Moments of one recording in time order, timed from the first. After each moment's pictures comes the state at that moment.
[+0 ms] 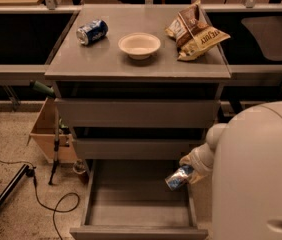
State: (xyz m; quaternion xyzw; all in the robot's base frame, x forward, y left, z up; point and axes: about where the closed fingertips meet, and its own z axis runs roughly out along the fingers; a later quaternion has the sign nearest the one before) arm 0.551 -0.183 0.486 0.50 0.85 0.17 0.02
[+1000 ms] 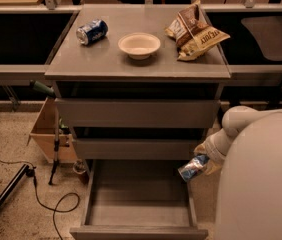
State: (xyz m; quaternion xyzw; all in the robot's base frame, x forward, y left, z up) arm 0.543 -0.228 0.572 0.53 0.84 0.14 0.05
